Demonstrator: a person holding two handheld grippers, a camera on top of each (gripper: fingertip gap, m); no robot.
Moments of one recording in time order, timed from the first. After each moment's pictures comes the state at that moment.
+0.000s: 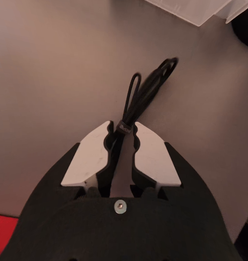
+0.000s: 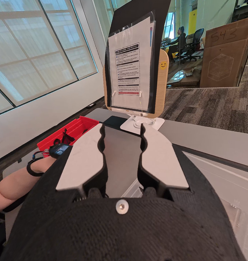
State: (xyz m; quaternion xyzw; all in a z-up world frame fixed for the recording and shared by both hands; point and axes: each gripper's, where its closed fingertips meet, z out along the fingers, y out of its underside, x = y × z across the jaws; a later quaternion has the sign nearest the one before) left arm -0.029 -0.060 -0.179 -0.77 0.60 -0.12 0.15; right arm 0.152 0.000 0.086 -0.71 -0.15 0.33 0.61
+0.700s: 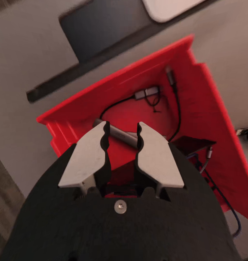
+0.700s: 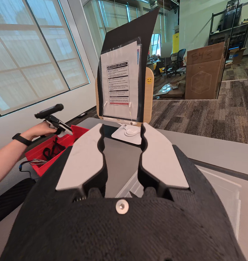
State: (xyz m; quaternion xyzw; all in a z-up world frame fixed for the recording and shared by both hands) left arm -0.342 0.116 -0.110 -0.95 0.23 -0.03 0.21; right arm 0.179 -0.001 0.102 -0.69 -0.13 0.30 0.65
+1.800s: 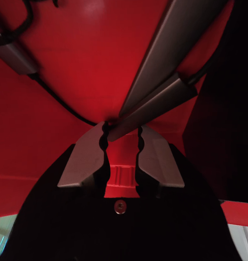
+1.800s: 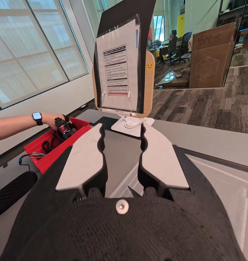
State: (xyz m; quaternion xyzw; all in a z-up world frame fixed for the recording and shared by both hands) left arm -0.391 0.104 -0.200 -0.59 0.77 0.23 -0.13; right arm 0.172 0.014 0.079 -0.71 -0.14 0.30 0.62
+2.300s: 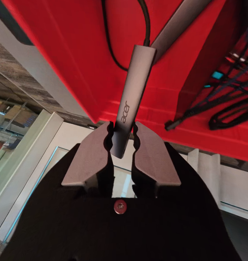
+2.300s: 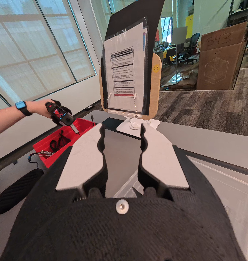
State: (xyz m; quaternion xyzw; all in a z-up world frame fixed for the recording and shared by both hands) left arm -0.385 0.098 -0.086 -0.66 0.67 0.32 -0.09; right arm 0.170 0.007 0.085 -0.70 -0.15 0.32 0.62
